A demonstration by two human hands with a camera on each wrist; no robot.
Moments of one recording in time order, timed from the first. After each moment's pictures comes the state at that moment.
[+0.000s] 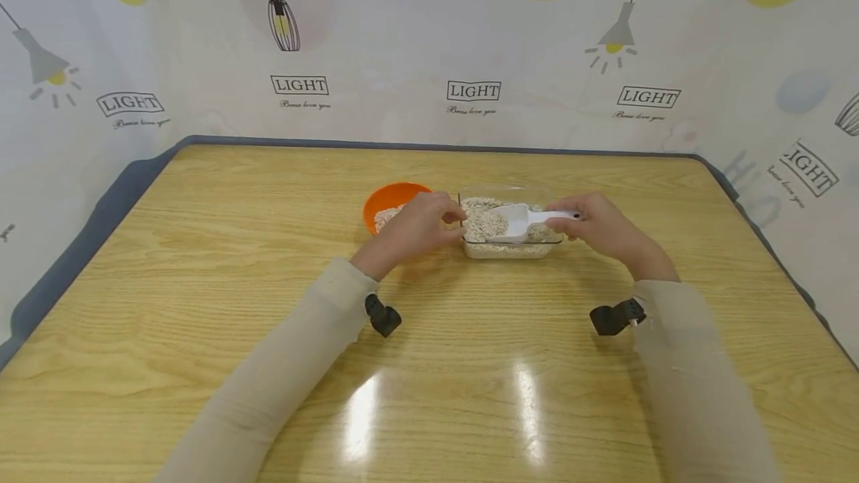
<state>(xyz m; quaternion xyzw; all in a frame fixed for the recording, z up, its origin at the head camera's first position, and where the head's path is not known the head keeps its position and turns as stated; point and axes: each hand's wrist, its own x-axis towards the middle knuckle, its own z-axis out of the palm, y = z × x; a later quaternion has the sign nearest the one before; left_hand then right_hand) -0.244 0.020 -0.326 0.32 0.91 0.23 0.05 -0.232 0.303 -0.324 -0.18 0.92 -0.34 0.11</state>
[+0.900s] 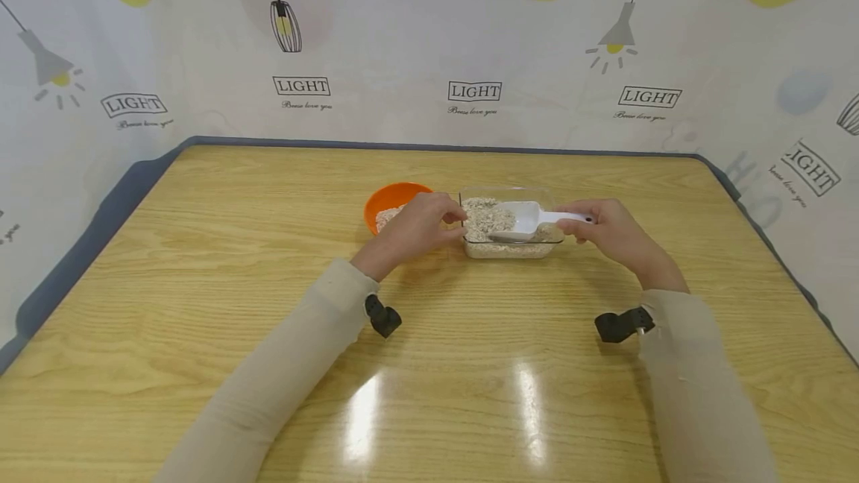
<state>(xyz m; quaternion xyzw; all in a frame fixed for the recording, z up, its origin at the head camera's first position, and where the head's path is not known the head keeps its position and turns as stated) -0.243 0.020 -0.327 0.33 0.92 0.23 0.04 -0.221 0.313 -0.328 -0.13 0.91 -0.38 0.10</state>
